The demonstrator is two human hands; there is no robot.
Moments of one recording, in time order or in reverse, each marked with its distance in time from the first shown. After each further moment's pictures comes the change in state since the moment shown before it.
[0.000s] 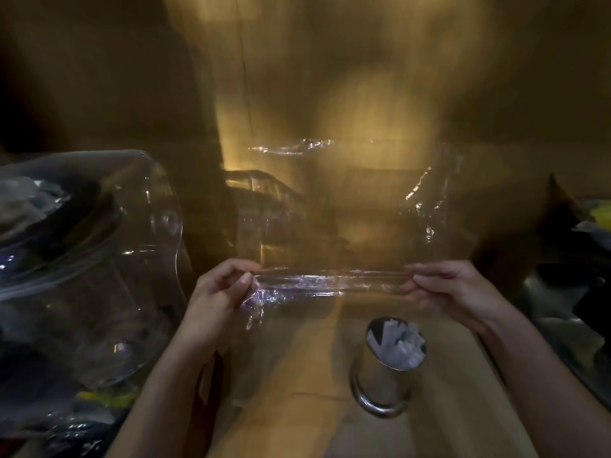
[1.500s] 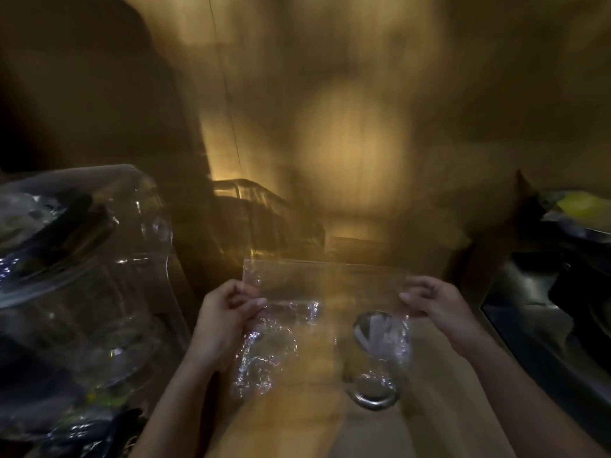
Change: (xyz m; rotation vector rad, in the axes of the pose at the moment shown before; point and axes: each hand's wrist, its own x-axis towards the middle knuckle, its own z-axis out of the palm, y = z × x) left_hand -0.021 -0.006 0.022 0.012 0.012 -0.156; right_hand -0.029 0.030 0.010 -0.286 0.449 0.099
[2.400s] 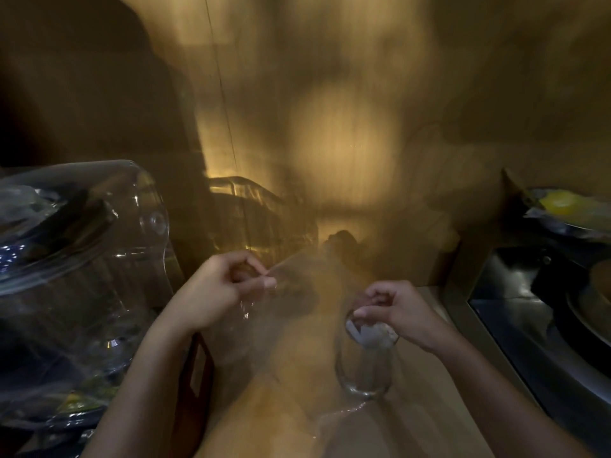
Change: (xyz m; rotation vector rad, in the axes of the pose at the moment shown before) left_hand -0.001 0.056 -0.010 0.446 -0.343 0.234; right_hand -0.042 -0.034 0.032 -0.134 -0.360 -0.234
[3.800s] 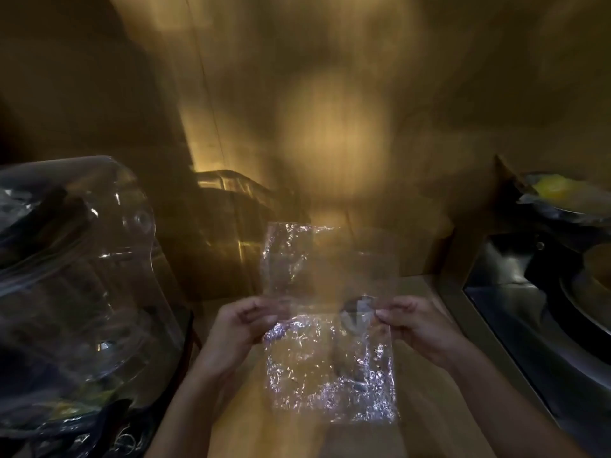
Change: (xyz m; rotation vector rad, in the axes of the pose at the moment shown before) left_hand -0.018 -0.049 0.068 -0.486 0.117 -0.190; right_hand -0.015 0.062 -0.016 0.487 0.083 0.209
